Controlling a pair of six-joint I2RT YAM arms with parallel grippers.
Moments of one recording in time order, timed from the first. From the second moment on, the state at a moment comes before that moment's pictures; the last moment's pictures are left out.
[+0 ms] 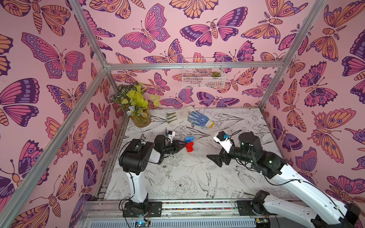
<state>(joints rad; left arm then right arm) -0.26 1.95 0.64 0.90 0.85 -0.99 0.72 0.94 0.94 -0.48 -0.29 -0.11</state>
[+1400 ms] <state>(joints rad) -0.30 1.89 0.75 0.46 0.74 -0.79 0.72 0.94 0.94 -0.48 -0.32 -0.11</state>
